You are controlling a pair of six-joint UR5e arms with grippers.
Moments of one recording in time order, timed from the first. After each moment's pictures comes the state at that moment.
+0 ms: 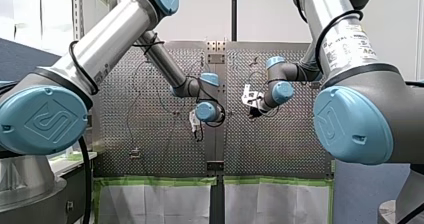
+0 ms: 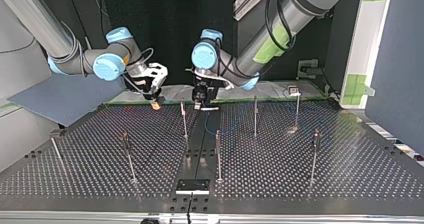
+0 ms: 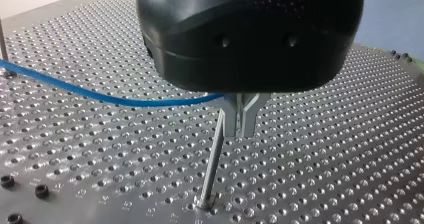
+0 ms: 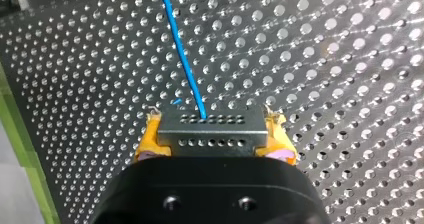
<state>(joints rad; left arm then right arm) -0.55 -2.25 -1.54 -2.58 -1.86 -1.80 1.97 -1.03 1.58 -0.23 1.32 1.80</state>
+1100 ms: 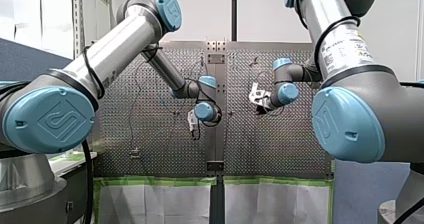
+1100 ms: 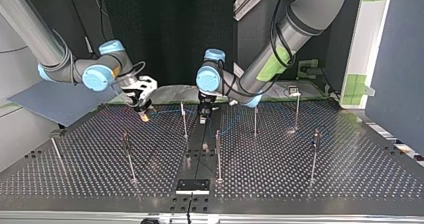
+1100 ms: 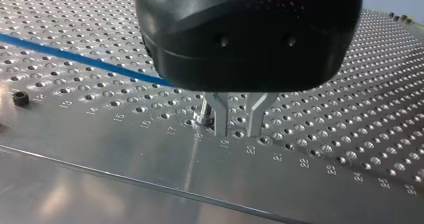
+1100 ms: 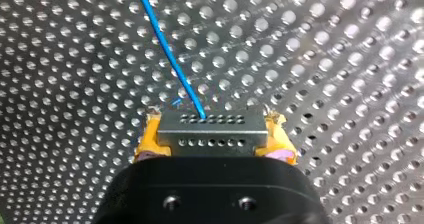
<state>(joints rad) -0.48 -2.35 -1.37 -2.69 -1.82 -1.78 1.90 -0.97 1.49 -0.26 1.29 1.84</state>
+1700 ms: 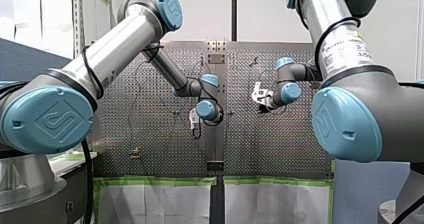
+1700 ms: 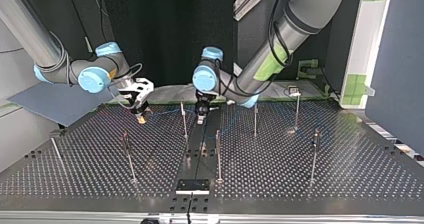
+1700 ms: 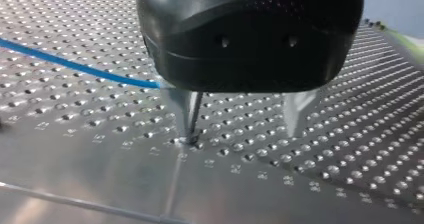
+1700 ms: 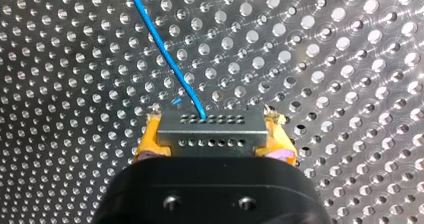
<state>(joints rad) -0.50 -2.35 -1.35 -2.76 -1.82 -1.73 1.88 -0.97 1.48 -0.26 1.27 1.83</state>
